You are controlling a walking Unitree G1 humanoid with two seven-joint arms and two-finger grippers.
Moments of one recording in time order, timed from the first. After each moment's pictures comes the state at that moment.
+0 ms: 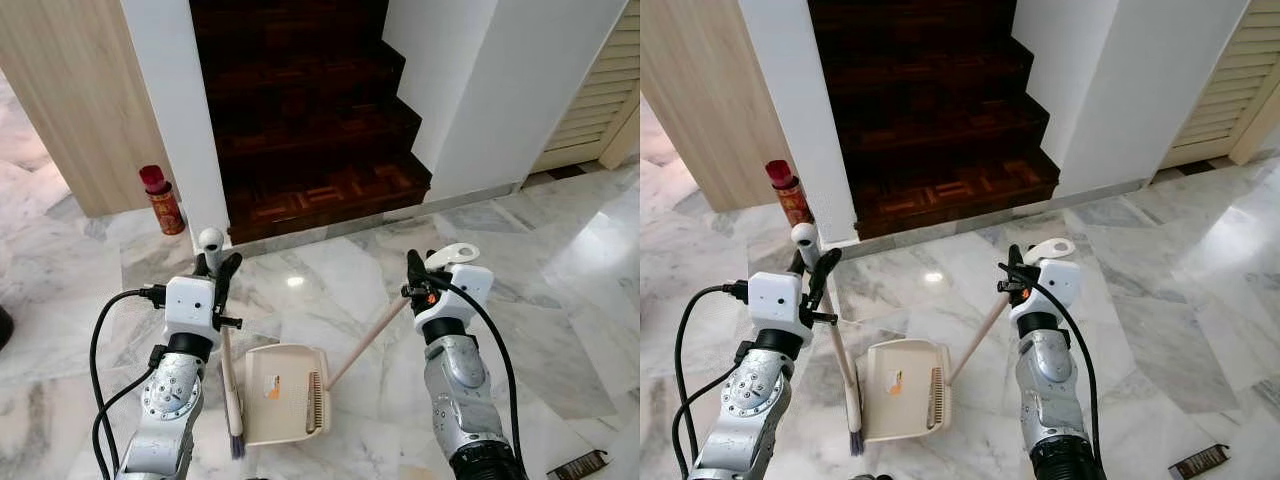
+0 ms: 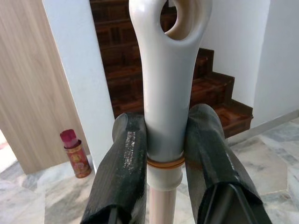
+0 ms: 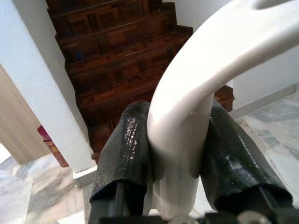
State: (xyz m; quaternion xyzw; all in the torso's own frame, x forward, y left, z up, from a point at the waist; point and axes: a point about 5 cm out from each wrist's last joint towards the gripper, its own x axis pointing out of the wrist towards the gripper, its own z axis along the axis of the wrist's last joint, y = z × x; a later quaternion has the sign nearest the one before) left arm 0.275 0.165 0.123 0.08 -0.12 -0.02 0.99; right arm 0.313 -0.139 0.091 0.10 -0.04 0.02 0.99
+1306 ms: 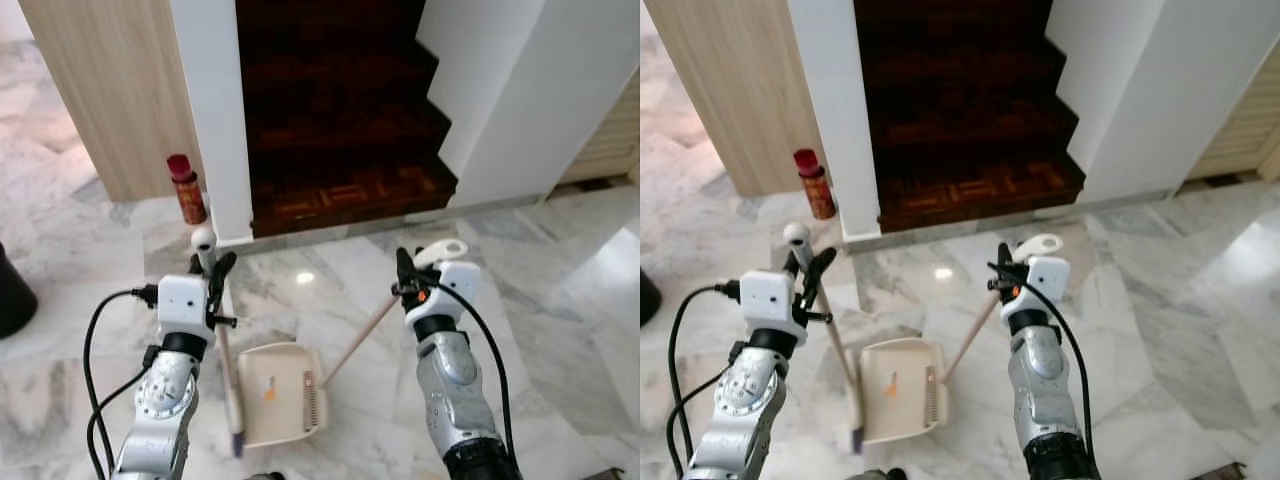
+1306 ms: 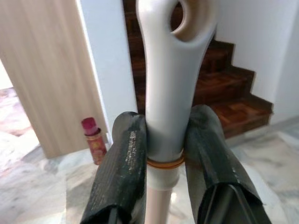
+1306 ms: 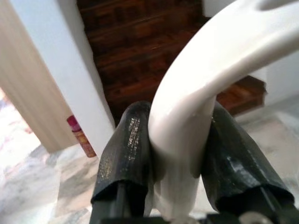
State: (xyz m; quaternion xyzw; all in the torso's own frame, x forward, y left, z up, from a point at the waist) left arm 0.275 0.167 0.121 0.07 -0.12 -0.02 0.99; right arm 0.313 -0.133 0.091 0.11 -0.04 0.03 0.99
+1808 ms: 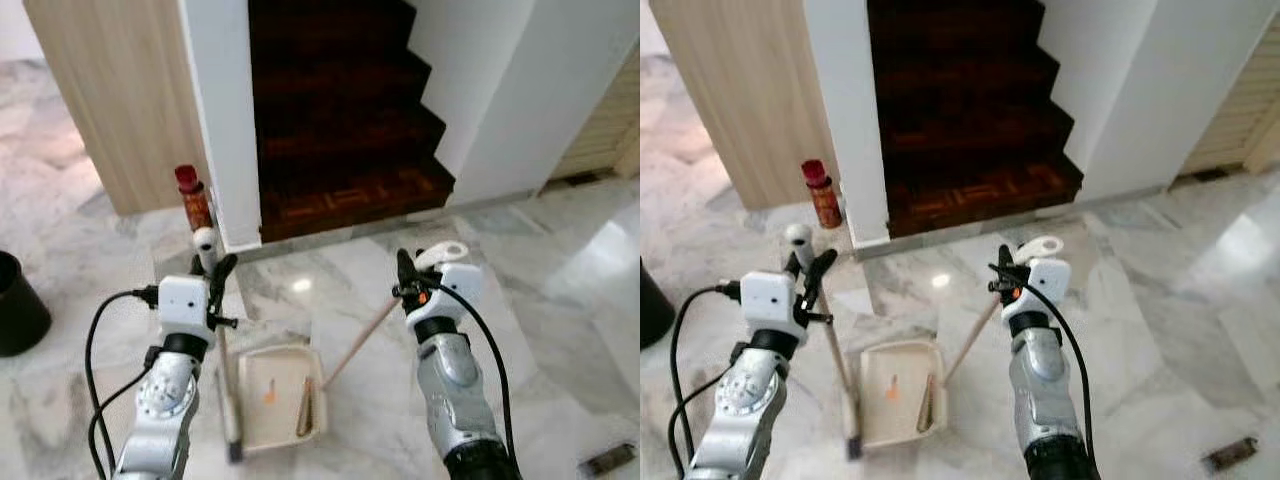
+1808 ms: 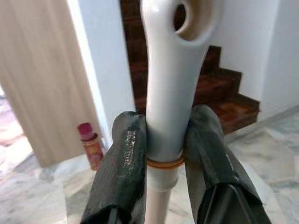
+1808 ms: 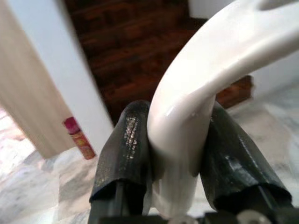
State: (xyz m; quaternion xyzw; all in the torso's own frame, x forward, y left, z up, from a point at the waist) left arm 0.276 0.163 0.122 0.07 -0.12 -0.03 0.99; right arm 0.311 -0.138 0.088 0.12 -0.03 0.02 0.99
